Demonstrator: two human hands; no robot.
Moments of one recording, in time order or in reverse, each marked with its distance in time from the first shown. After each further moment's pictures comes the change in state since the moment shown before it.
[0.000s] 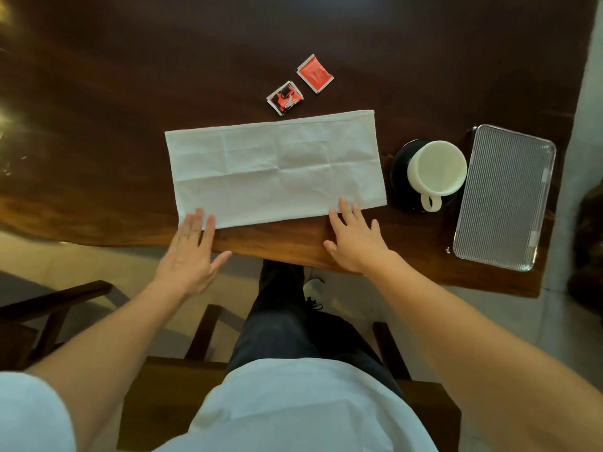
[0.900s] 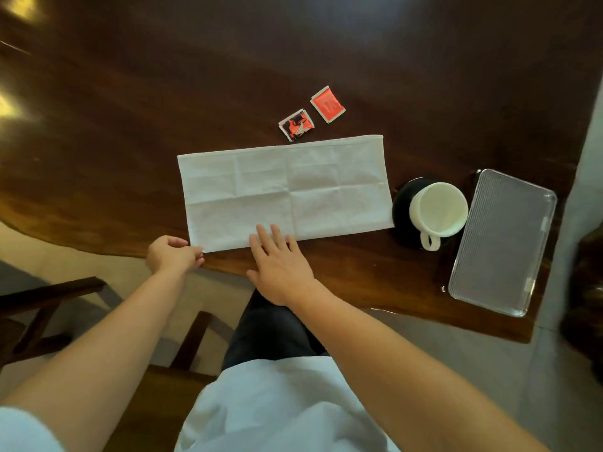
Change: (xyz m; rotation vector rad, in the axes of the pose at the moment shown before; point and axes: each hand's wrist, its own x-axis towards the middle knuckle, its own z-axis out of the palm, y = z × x) left_hand 0.026 0.015 -0.043 -1.323 0.302 -0.976; right_hand 0.025 -0.100 0.013 -0.115 0.073 -0.407
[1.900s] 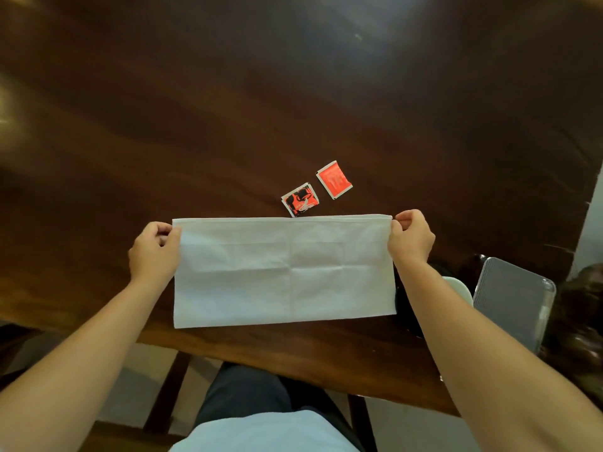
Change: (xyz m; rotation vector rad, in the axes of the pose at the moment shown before) left_hand 0.074 0.125 0.017 0.246 0.020 0.454; right_hand 0.058 0.211 -0.156 0.683 0.767 0.937
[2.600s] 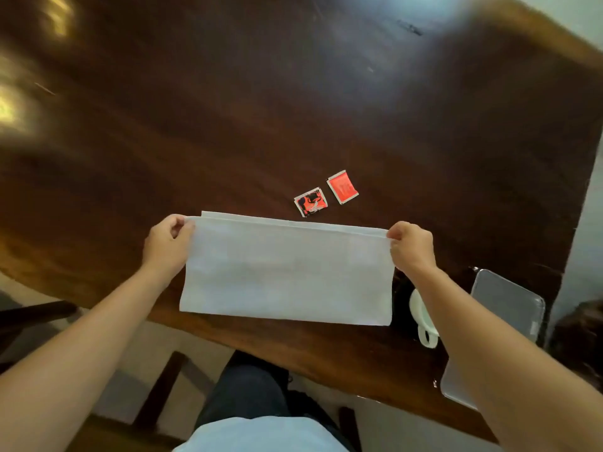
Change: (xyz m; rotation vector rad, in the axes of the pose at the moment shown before) left_hand -0.023 -0.009 -0.024 -0.175 -0.060 0.103; right_hand -0.015 -0.003 -0.029 -0.354 -0.190 -0.309
